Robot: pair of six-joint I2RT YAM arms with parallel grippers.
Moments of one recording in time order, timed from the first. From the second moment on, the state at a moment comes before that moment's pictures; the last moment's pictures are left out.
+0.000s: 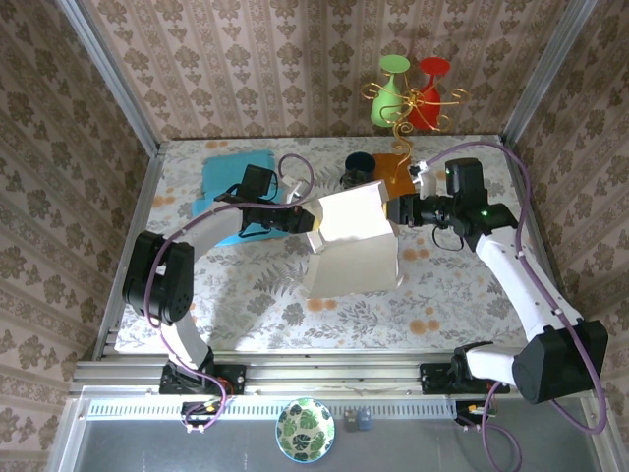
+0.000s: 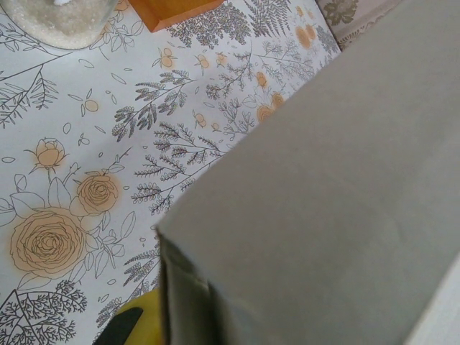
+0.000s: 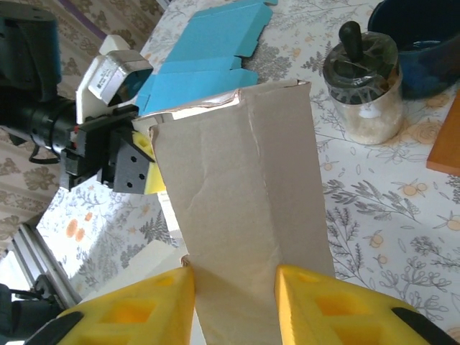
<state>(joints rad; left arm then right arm) -0.44 1.74 1.19 -0.34 0.88 -0.12 0.16 1.25 1.11 -0.56 -0.59 0.15</state>
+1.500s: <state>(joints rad) -0.40 1.74 1.17 -0.27 1.03 -0.17 0.00 1.27 1.05 -0.34 -0.97 0.34</state>
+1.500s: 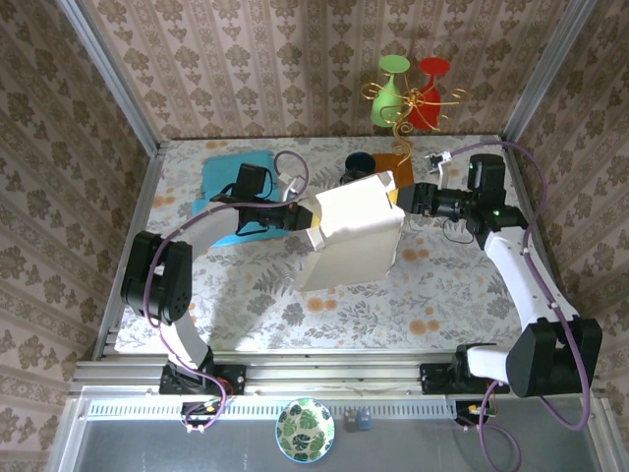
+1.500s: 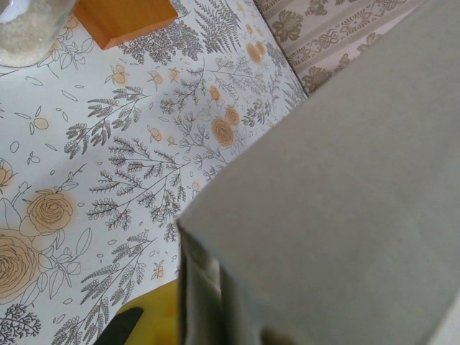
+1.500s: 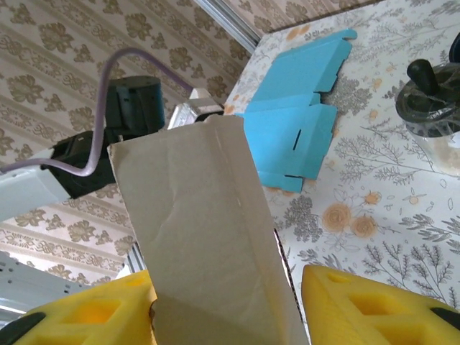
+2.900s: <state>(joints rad) -0.39 1.74 1.17 -0.26 1.06 -0.20 0.02 1.36 1.10 -0.30 -1.05 0.39</state>
